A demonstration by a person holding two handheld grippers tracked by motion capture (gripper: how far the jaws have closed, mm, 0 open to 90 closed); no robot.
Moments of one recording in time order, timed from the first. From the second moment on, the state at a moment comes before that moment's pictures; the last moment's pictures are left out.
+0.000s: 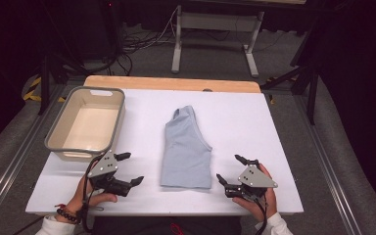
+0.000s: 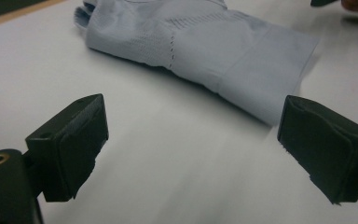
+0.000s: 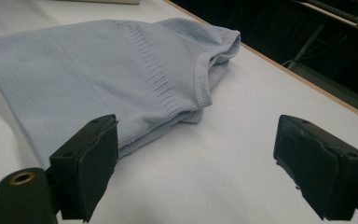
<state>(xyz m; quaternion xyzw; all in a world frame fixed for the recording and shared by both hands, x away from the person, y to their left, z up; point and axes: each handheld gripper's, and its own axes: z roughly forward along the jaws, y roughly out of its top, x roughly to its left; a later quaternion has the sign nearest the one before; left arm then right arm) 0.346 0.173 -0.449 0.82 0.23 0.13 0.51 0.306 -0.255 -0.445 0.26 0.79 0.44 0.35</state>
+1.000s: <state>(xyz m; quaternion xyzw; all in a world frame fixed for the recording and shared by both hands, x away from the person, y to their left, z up) 0.450 0.073 -0.466 0.84 0.32 -0.02 0.43 0.307 -0.251 -0.448 0.25 0.80 0.43 0.34</state>
